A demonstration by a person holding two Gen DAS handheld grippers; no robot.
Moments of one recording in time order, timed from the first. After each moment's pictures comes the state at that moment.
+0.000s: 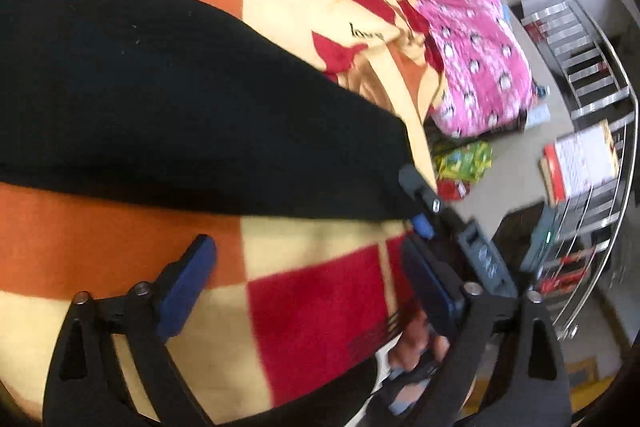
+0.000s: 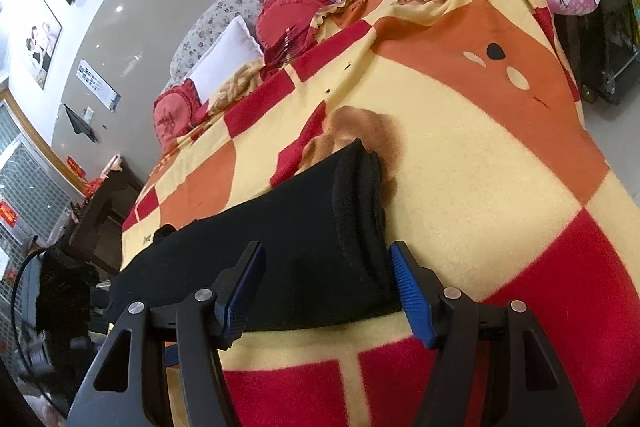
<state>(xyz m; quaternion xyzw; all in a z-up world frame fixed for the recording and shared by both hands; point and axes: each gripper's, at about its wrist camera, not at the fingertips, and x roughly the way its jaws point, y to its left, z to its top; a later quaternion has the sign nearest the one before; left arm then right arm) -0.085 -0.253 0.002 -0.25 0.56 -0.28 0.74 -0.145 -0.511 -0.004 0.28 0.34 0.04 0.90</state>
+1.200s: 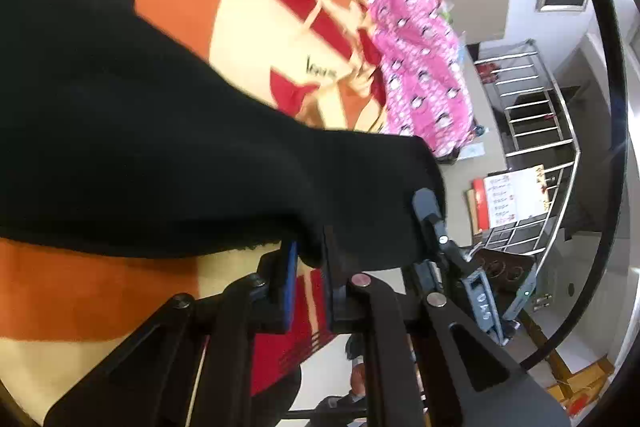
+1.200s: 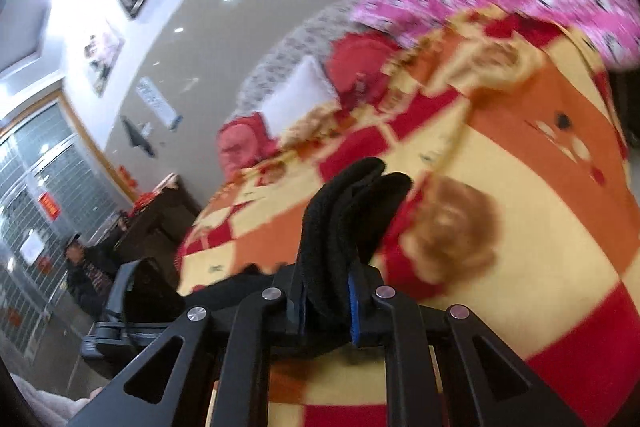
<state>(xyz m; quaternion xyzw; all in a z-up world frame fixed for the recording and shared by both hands) -0.056 -0.212 0.023 -0.37 0.53 -0.36 0.68 -0.146 -0.469 0.073 0.27 0.24 0.13 0.92</state>
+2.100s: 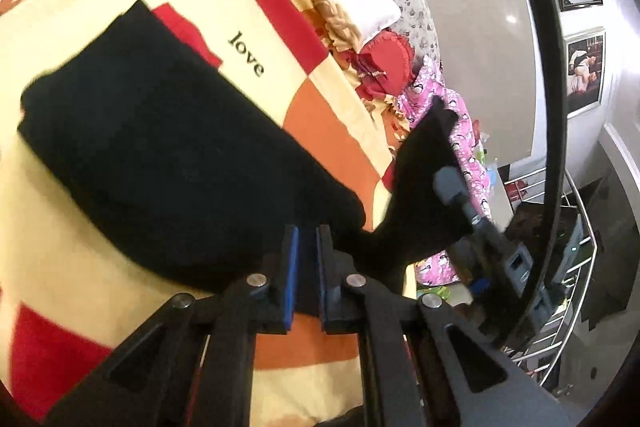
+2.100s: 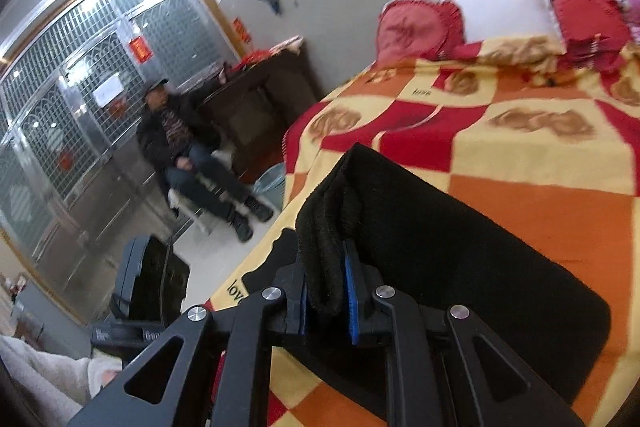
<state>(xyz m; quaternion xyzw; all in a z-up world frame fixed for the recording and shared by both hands) -0.067 0.038 0.013 -0.43 0.42 -0.19 0.78 -0.011 -0.165 0.091 0.10 0.35 0.39 0.85</state>
